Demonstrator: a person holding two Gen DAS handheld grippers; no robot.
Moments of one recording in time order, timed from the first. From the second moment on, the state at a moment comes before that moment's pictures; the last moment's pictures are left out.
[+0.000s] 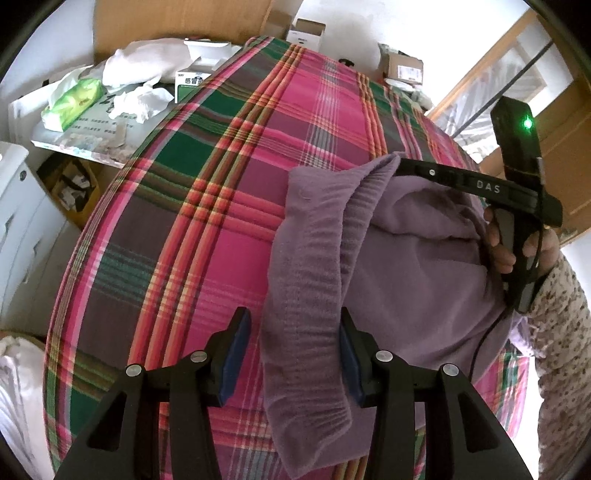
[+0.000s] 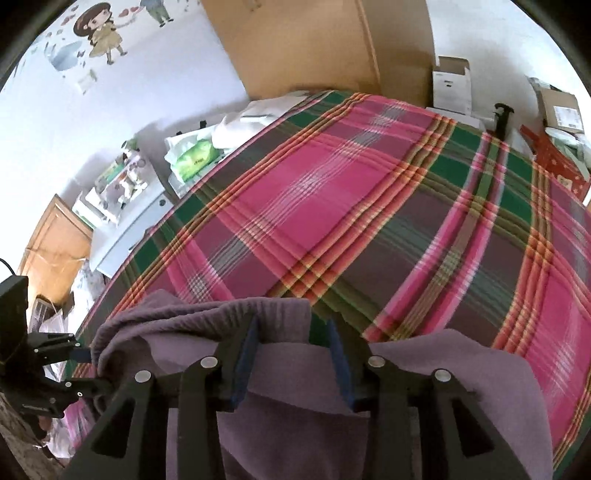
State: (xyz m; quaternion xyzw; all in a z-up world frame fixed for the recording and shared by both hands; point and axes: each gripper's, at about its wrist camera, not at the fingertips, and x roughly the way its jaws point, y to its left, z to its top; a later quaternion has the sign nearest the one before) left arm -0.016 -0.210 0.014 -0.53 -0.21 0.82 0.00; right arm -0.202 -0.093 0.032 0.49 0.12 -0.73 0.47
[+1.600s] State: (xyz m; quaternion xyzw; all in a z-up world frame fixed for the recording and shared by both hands) left arm 0.068 -0.274 0.016 -0.46 -0.37 0.81 0.00; right arm -0.157 -0.242 0.087 0.37 0.17 -0.79 0.45
